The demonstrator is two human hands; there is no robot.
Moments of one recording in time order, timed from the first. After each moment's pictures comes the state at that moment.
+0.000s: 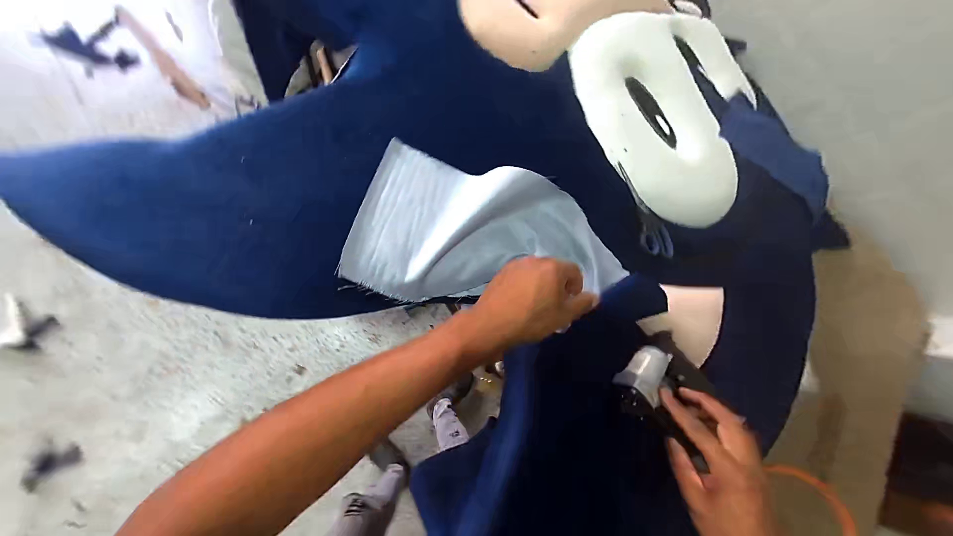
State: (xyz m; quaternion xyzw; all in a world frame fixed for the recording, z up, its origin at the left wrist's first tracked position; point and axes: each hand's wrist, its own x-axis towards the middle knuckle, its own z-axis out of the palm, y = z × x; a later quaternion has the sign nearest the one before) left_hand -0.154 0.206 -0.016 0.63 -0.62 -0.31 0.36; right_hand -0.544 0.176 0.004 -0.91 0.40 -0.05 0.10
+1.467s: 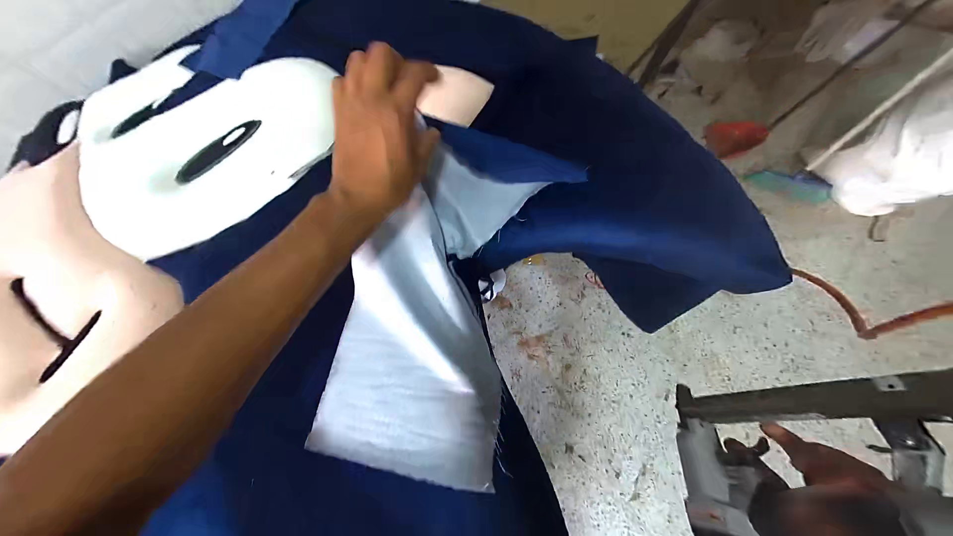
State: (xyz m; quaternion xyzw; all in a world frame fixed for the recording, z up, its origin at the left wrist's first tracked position) left_hand -0.151 0.021 0.049 0.01 -0.97 -0.03 0.23; right_hand -0.067 0.550 -0.101 -0.10 0.60 -0.79 0.02
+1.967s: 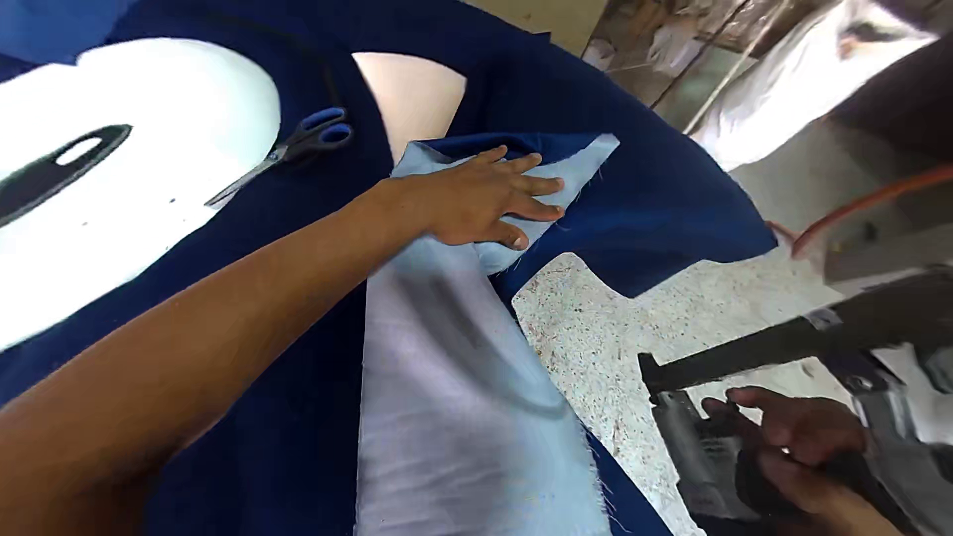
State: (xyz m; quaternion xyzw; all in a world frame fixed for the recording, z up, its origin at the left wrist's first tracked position) left_hand -0.224 0.007 -0.055 -0.44 -0.89 -0.09 -0.05; right_hand -0.015 0.394 -0.055 -0.08 0.67 -0.74 -0.03
